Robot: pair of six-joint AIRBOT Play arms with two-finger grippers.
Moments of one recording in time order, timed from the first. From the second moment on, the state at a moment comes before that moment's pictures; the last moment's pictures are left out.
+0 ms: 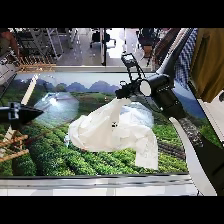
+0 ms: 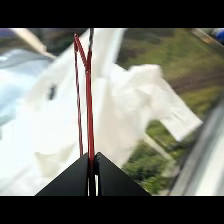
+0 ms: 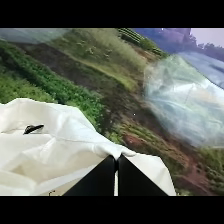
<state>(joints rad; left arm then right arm) 0.45 -1.11 1.20 0.38 -1.61 -0.41 0.44 -1.58 1.86 -1.63 1.11 1.61</state>
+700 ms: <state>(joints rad) 0.31 -1.24 1.20 0.34 -1.50 -0.37 0.48 -1.58 1.86 -1.64 1.13 1.58</state>
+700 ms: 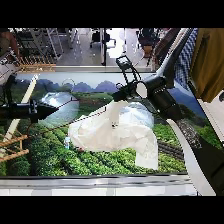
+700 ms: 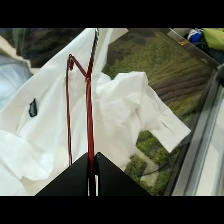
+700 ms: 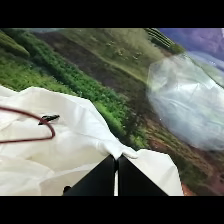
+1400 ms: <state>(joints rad) 0.29 -1.29 1.20 0.22 -1.51 -0.35 0.48 -1.58 1.86 -1.60 1.12 1.58</state>
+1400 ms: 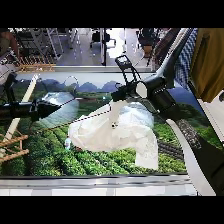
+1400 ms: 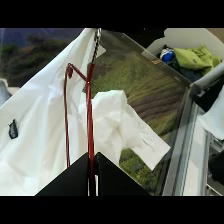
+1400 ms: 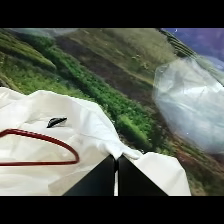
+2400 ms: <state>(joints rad) -0.02 -1.33 1.20 0.06 -1.14 -0.28 0.72 -1.29 1.86 -1.61 1.31 1.58</state>
